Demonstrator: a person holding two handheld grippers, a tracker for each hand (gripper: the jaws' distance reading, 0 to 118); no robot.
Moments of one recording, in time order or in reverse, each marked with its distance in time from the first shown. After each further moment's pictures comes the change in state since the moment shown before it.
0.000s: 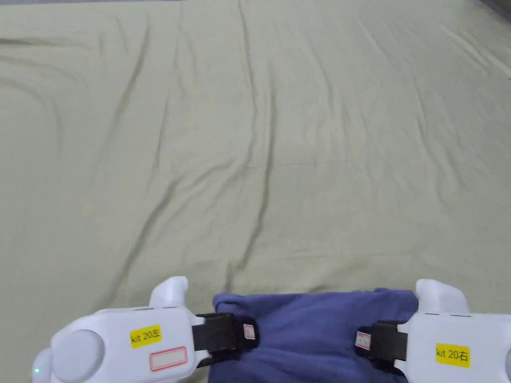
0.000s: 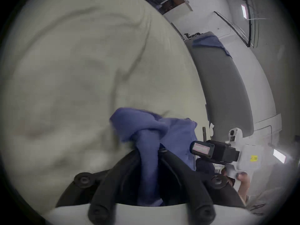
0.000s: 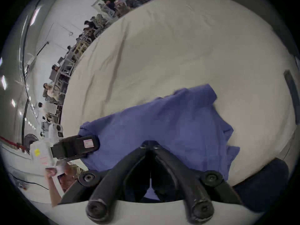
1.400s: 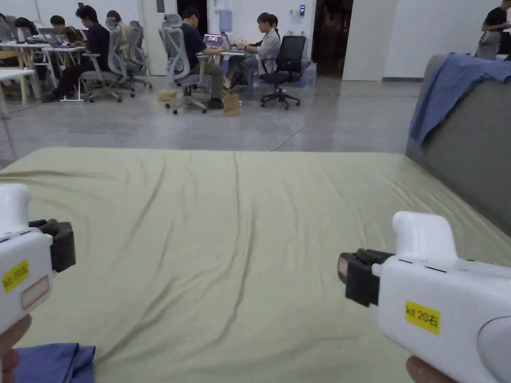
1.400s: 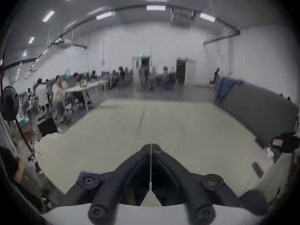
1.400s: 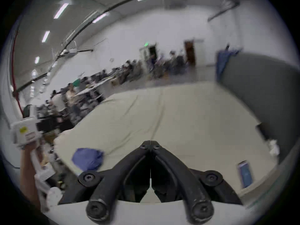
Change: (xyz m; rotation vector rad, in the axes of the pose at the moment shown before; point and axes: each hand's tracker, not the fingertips) left arm 0.209 -0.064 0.229 0.912 0.614 -0.516; right arm -0.052 -0.038 0.264 0.706 -0.042 0.411
